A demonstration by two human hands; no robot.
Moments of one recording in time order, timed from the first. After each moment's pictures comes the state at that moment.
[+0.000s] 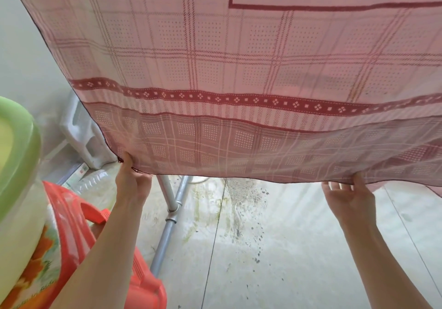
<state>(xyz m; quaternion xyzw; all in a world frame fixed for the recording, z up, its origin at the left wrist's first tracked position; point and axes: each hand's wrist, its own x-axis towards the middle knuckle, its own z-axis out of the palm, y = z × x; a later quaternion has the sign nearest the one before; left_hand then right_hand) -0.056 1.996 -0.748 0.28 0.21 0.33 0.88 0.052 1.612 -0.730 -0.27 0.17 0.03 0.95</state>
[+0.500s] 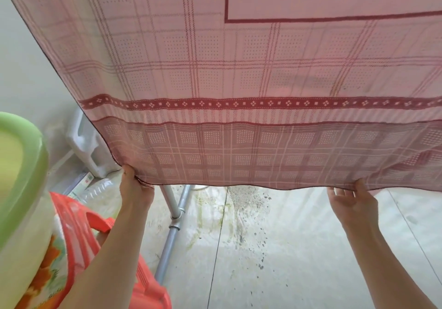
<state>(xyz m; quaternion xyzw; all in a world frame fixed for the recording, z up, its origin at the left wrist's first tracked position) -0.051 1.998 -0.749 0.31 0.26 0.36 0.84 0.057 1.604 -0.729 -0.22 0.19 0.02 0.96</state>
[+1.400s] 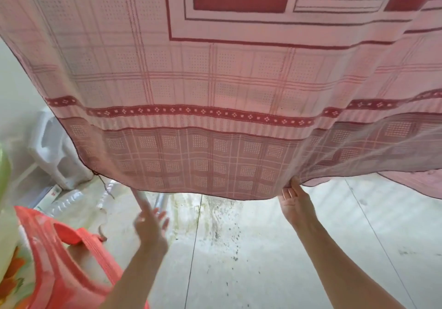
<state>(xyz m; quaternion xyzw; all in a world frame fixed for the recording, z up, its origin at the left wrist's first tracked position) -0.087 1.877 -0.764 0.36 0.44 0.23 0.79 0.030 1.612 -0.747 -0.34 0.21 0.10 0.91</state>
